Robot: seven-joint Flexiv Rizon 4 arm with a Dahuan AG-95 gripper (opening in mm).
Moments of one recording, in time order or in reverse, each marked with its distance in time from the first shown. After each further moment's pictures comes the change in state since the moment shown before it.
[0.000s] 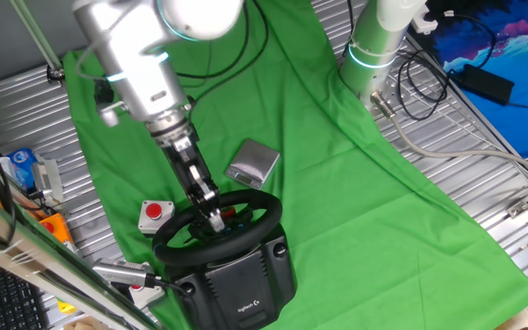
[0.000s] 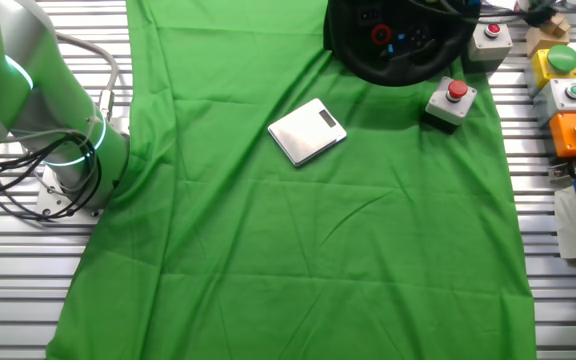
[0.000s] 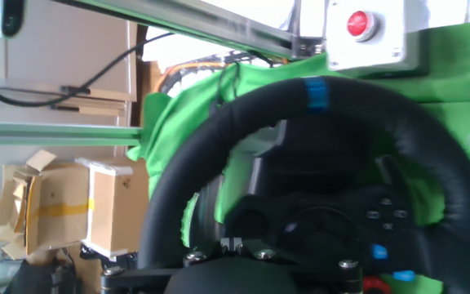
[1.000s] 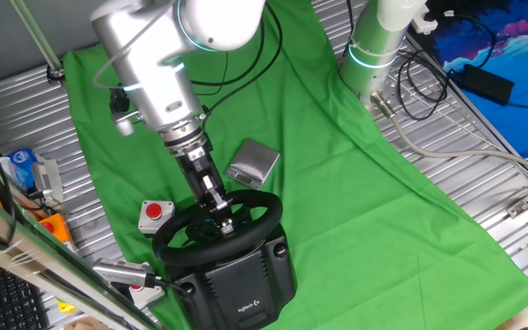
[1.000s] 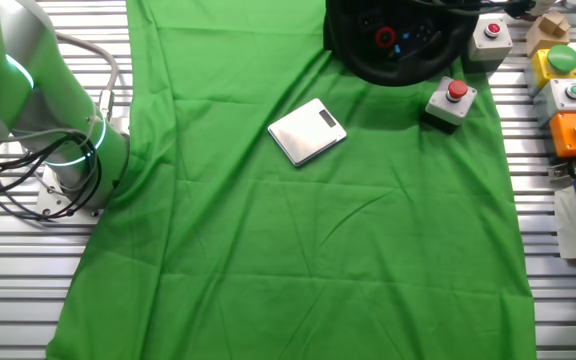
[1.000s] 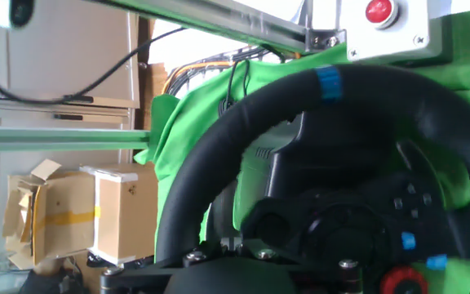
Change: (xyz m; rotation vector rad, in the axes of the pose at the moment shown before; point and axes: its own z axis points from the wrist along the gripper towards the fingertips) arm 0.014 0.008 0.015 -0.012 -0.014 -0.005
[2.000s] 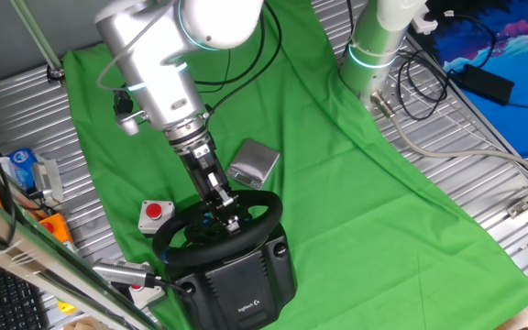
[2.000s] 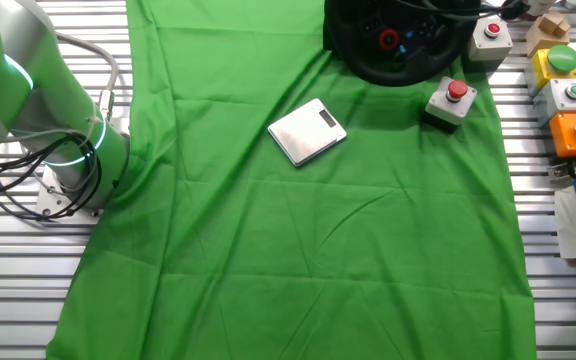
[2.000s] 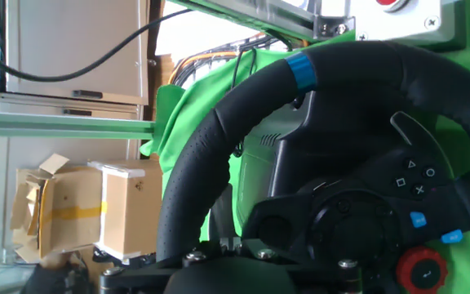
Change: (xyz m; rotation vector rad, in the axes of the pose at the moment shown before) arm 0.010 0.003 -0.002 -0.014 0.025 -0.029
